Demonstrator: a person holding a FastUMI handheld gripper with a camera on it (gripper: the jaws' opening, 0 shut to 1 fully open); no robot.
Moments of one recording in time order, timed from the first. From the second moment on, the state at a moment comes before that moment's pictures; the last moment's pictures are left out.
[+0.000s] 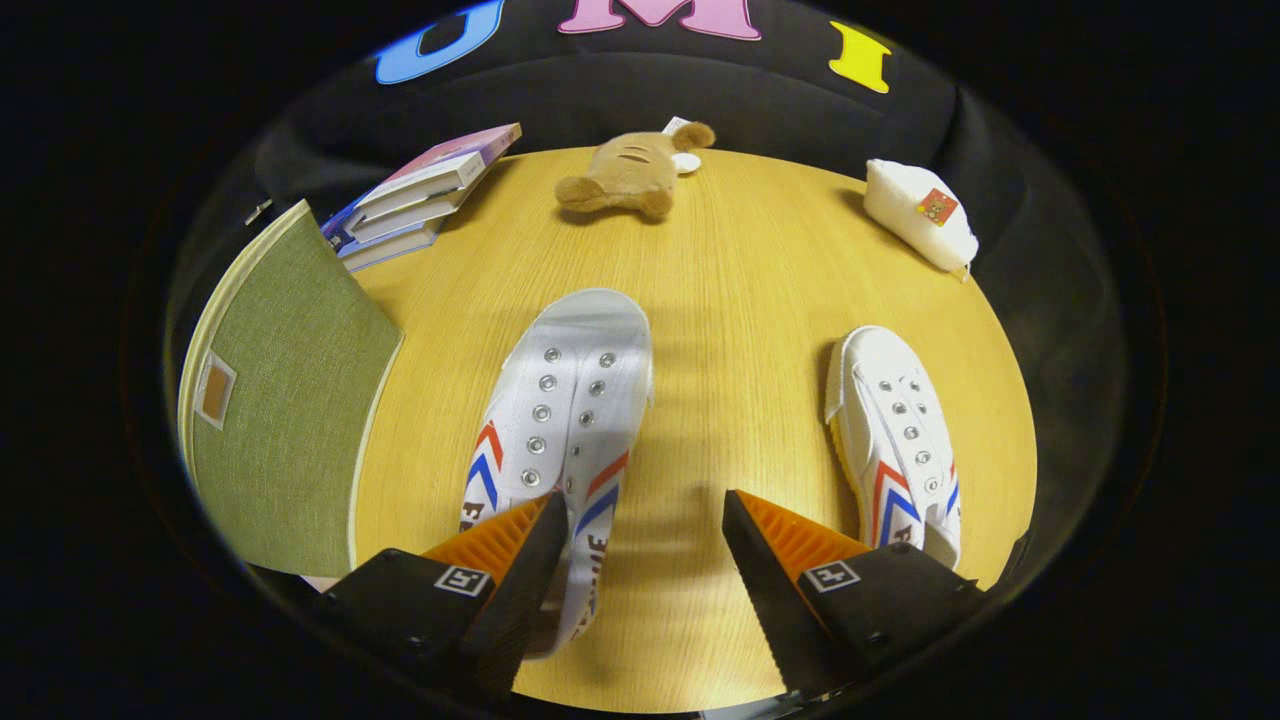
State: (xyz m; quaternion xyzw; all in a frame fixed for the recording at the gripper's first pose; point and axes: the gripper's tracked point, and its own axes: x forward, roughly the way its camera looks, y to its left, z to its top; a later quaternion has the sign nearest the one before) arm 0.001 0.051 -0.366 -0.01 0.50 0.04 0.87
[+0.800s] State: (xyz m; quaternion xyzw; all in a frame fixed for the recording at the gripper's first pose) arm -0.001 0.074 -0.337 0.11 0.47 0.06 0.88
